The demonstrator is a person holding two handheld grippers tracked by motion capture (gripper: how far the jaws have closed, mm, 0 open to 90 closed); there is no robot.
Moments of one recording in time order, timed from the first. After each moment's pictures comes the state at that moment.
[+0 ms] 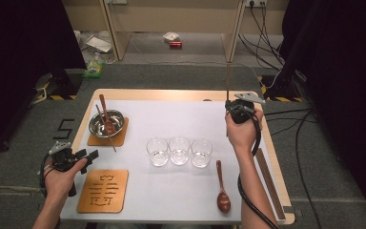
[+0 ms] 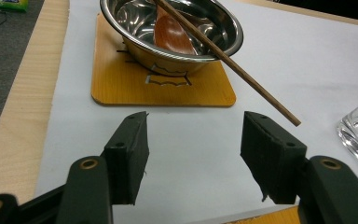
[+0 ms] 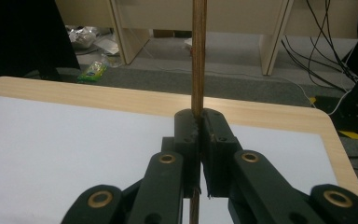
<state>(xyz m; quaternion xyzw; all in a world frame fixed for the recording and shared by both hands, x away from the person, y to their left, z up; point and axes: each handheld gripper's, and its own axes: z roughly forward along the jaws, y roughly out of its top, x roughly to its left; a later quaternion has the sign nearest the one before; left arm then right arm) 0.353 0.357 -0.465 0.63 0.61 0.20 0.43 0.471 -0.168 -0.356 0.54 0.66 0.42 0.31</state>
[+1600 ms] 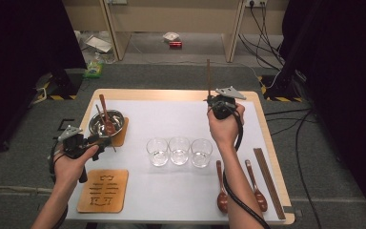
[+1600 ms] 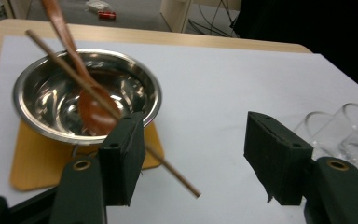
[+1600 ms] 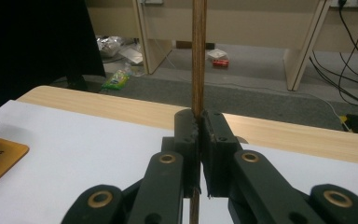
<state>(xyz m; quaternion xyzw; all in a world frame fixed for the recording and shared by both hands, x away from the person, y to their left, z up) 0.378 0.309 -0.411 0.65 0.54 0.20 0.49 0.481 -0.118 -0.351 0.50 0.67 0.46 0.30</state>
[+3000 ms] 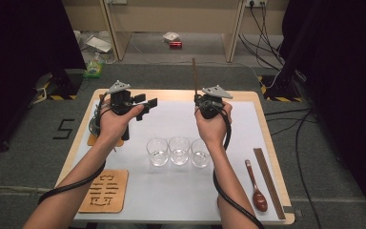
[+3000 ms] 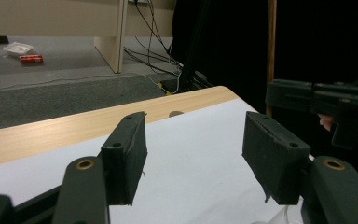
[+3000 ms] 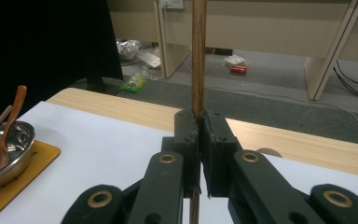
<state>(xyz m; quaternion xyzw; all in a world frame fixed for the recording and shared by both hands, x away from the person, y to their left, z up) 0.468 0.188 -0.329 0.68 0.44 0.17 0.56 0.480 -0.083 -0.349 0.48 0.68 0.48 0.29</state>
